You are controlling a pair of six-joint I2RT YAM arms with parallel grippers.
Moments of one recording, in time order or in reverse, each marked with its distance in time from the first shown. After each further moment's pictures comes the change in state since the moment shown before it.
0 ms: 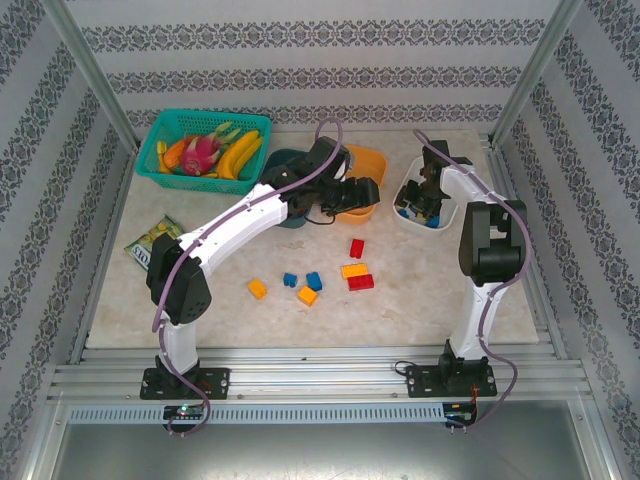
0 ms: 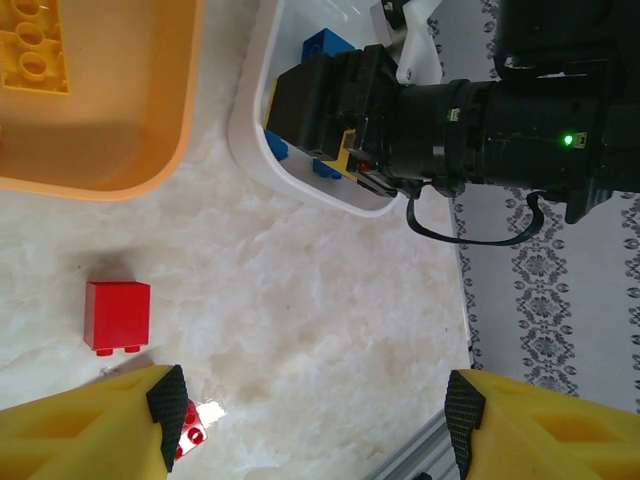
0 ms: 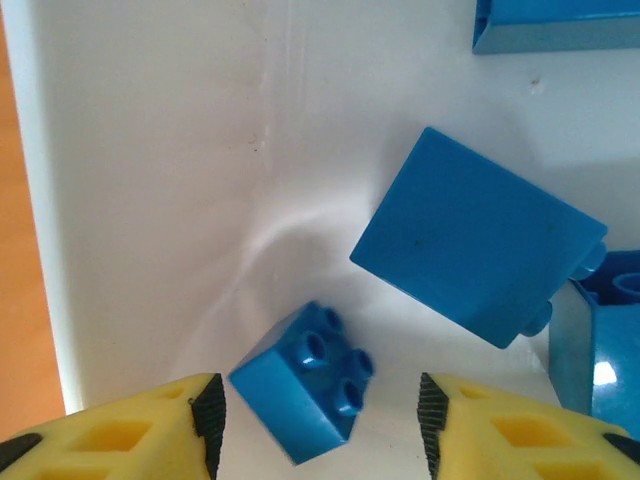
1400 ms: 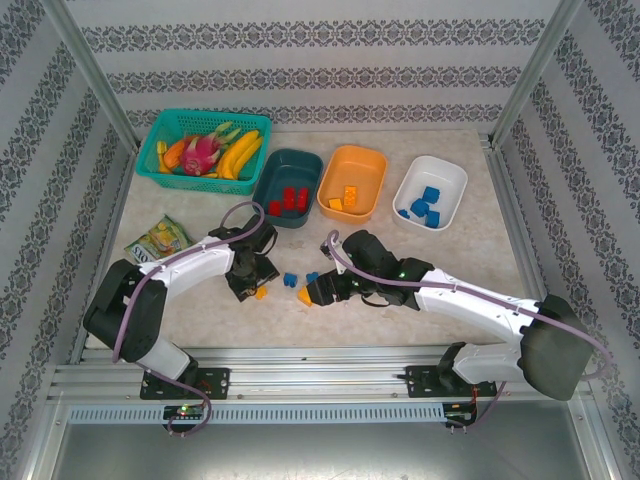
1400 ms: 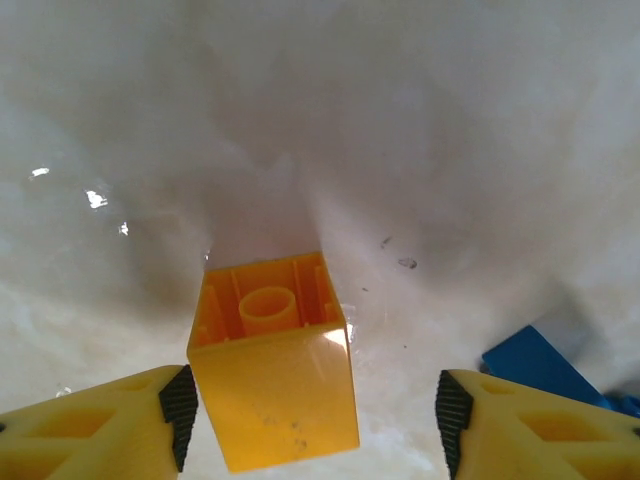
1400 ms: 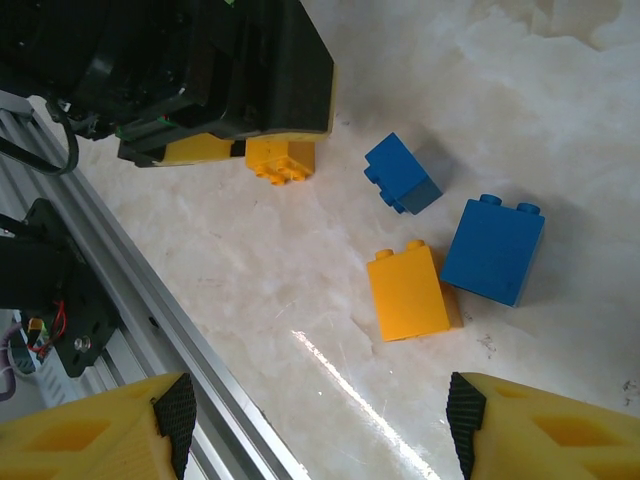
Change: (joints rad) left arm 0.200 -0.372 -0.931 -0.107 -0.209 -0.360; right arm 0.835 -0.781 -0.786 0.518 -0.105 -0.011
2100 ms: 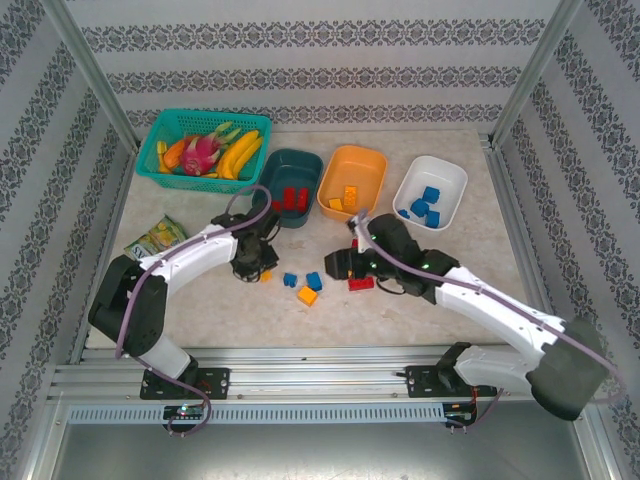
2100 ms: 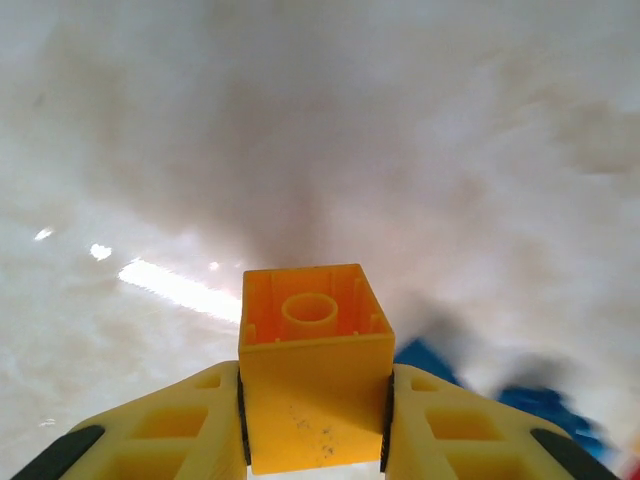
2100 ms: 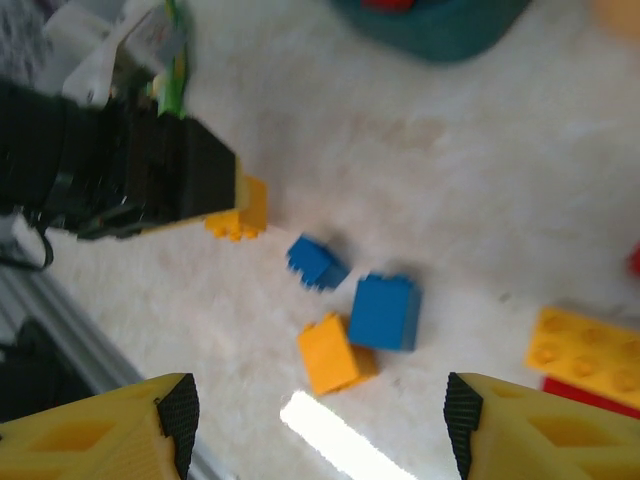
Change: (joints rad) left arm -0.004 0.039 0.193 -0.067 -0.065 0.114; right arm -0.172 -0.138 0.046 -0.066 0.088 0.055
